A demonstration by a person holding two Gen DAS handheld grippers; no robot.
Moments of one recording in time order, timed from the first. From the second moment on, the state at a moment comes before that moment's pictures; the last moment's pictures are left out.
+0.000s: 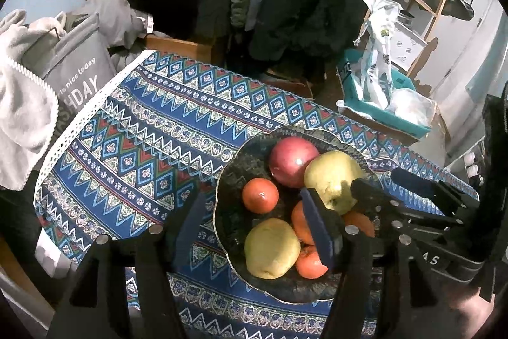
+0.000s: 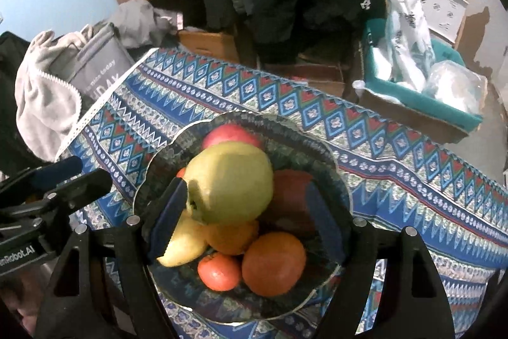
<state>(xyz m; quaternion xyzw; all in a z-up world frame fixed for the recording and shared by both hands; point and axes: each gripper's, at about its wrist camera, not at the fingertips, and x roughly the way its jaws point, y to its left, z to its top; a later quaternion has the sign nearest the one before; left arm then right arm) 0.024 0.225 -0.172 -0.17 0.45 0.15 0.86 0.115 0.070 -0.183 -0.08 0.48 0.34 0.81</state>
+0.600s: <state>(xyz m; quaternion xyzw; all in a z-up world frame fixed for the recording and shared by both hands) 0.017 0.179 -0.110 -0.13 0.40 0.11 0.90 0.103 -0.003 -0.090 -0.05 0.40 0.27 0.88</state>
